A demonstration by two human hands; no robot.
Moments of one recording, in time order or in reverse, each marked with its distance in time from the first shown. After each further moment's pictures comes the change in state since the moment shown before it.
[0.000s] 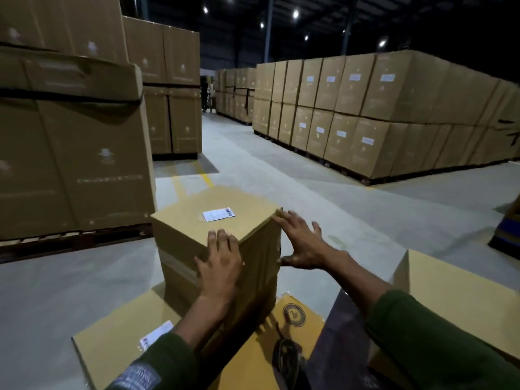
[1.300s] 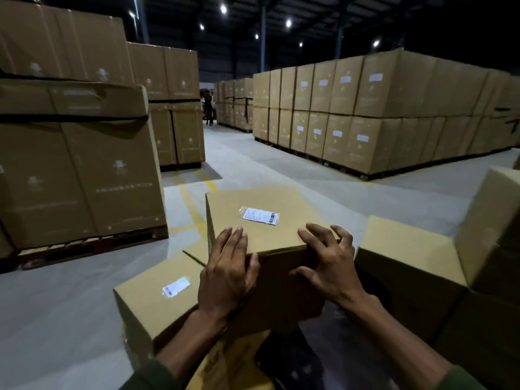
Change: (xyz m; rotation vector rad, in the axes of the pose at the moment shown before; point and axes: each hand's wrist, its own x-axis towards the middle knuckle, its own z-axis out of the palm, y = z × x) left_hand -0.207 0.053 -0.083 -0.301 0.613 0.309; right_hand -0.264 -0.077 -0.021 0.065 0.585 0.185
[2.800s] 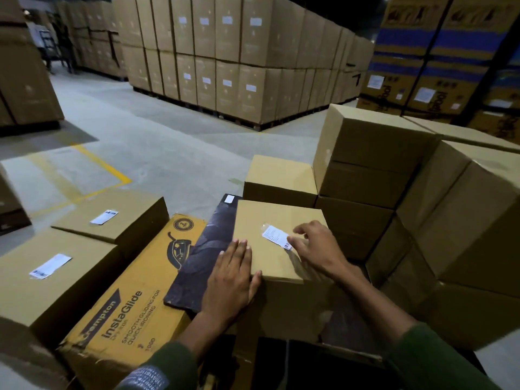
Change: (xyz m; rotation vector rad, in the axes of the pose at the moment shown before) left_hand -0.129 0.156 0.058 -0.287 -0.673 0.268; right_hand -0.176 0.077 -0.121 -0.092 -0.260 0.633
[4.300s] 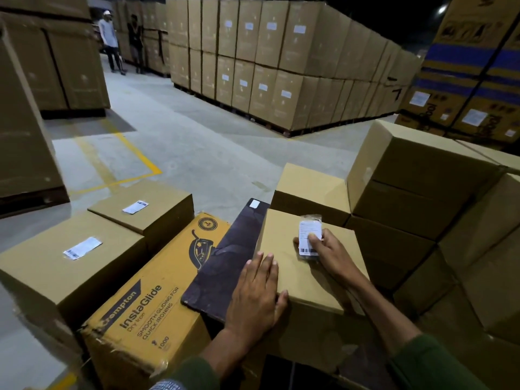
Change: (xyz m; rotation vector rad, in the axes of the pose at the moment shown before) left_hand -0.002 0.004 0.013 0.064 0.096 -0.023; right_hand 0.035 -0.020 0.015 0.635 -0.200 0.124
